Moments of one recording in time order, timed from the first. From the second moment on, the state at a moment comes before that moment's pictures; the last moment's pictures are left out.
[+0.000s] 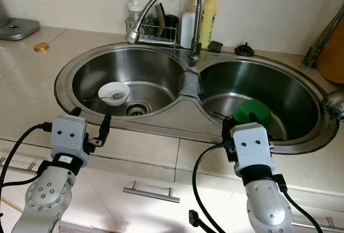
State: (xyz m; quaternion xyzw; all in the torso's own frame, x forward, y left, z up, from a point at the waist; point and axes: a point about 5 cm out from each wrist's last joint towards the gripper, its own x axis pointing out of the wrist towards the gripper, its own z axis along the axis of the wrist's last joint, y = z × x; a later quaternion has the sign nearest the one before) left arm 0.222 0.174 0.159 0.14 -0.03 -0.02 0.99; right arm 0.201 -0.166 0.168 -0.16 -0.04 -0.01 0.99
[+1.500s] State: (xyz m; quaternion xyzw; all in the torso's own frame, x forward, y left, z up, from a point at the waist) left arm 0.222 0.170 0.168 0.11 -0.07 -0.03 0.99; right arm 0.216 -0.175 0.168 -0.14 -0.05 -0.06 0.99
